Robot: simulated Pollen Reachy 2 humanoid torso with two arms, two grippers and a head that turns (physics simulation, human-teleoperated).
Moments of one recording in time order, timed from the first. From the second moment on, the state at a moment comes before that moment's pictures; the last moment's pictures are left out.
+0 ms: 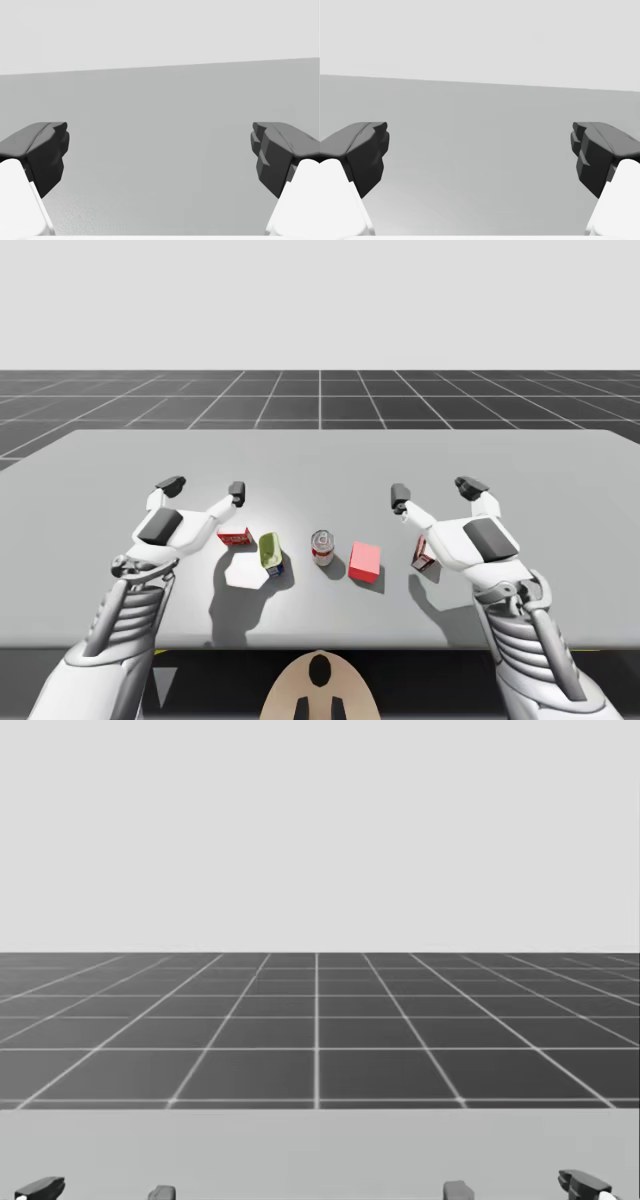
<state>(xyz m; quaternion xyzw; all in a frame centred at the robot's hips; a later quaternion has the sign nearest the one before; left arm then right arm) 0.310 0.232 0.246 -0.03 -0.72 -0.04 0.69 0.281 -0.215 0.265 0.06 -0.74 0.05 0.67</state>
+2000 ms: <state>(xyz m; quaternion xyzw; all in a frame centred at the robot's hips) 0.310 0.235 0.249 -0.03 -0.73 -0.03 0.69 0.203 -0.155 0.222 0.09 -0.70 0.11 0.70</state>
